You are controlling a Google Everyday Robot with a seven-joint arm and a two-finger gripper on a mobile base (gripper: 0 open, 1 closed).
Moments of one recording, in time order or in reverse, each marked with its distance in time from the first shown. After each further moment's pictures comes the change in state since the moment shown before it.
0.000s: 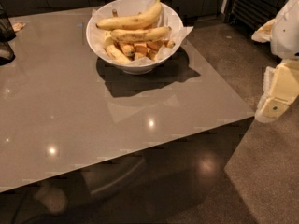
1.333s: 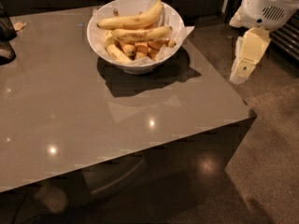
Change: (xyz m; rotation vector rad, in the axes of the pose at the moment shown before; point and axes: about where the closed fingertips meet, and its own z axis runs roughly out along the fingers) arm -0.030 -0.082 0.035 -0.087 -0.016 0.009
